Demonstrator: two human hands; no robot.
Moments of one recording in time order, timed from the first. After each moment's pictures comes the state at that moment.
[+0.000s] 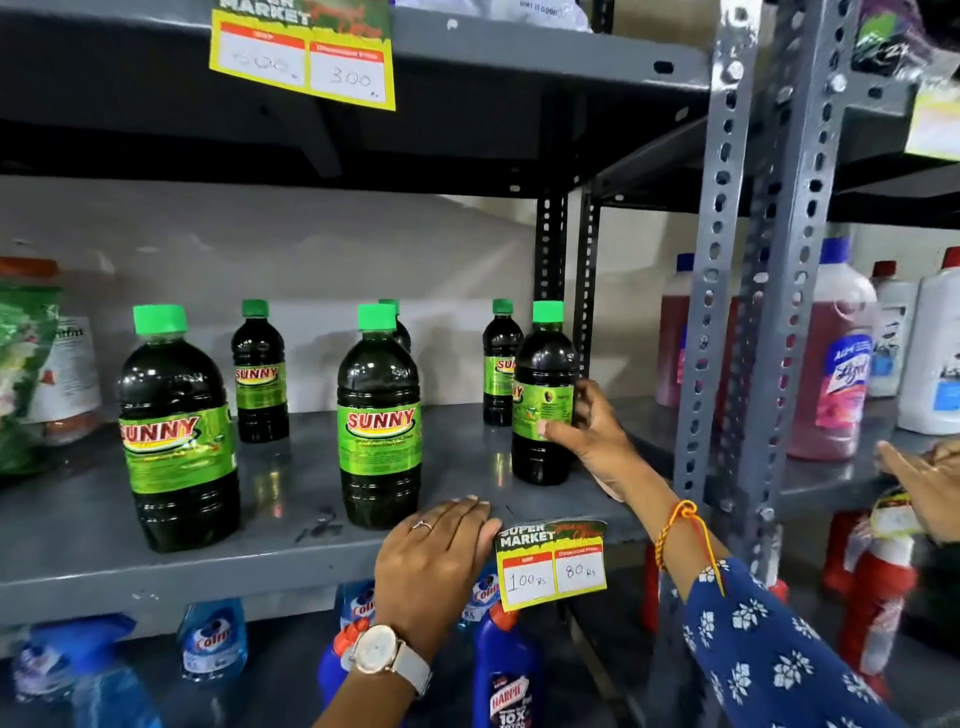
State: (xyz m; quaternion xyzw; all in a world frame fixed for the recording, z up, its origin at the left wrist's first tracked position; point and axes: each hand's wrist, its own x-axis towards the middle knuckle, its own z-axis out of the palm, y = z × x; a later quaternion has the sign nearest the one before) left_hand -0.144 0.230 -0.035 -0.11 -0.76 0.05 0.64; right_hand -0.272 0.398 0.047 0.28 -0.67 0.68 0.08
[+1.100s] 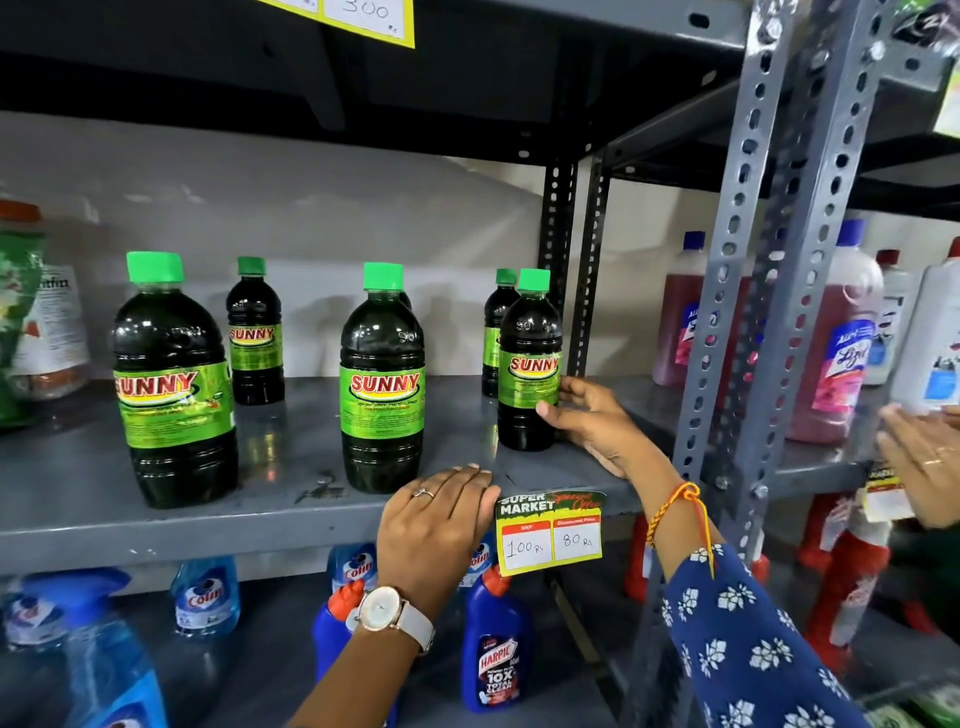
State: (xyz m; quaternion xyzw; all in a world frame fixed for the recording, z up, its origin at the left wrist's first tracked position) left_hand -0.145 0.232 -0.038 -0.12 -0.74 0.05 0.66; right_hand -0.265 0.400 0.046 0.26 -0.70 0.67 -0.02
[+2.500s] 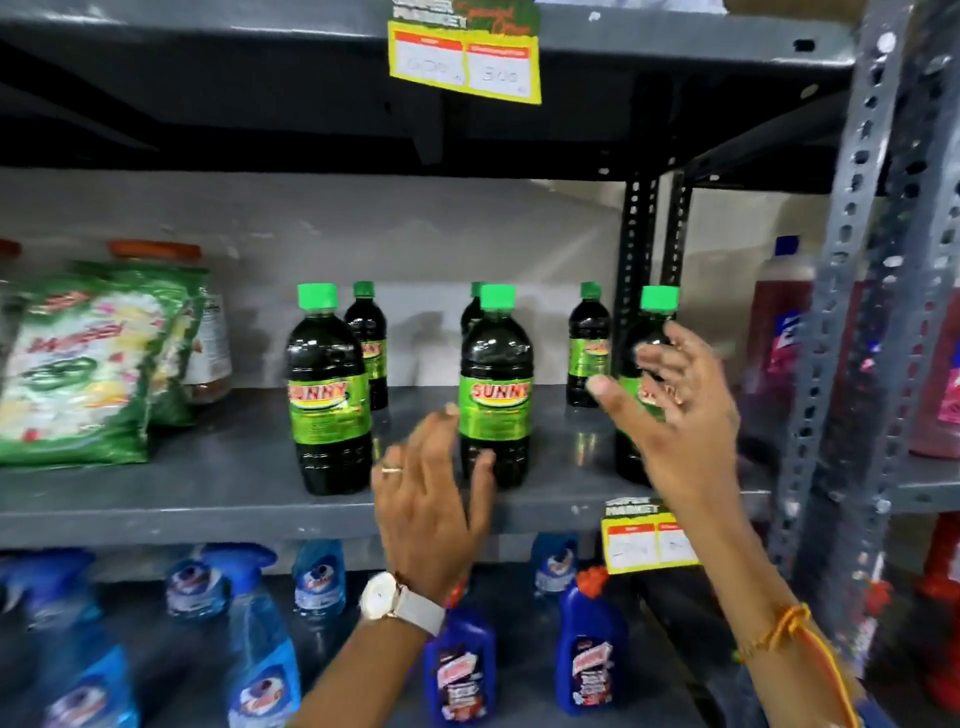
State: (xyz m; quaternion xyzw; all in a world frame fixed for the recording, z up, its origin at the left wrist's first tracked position) left_hand -0.083 0.175 0.003 -0.02 -0.71 -0.09 0.70; right_hand -0.140 0.356 0.067 0.29 -0.62 0.66 0.31
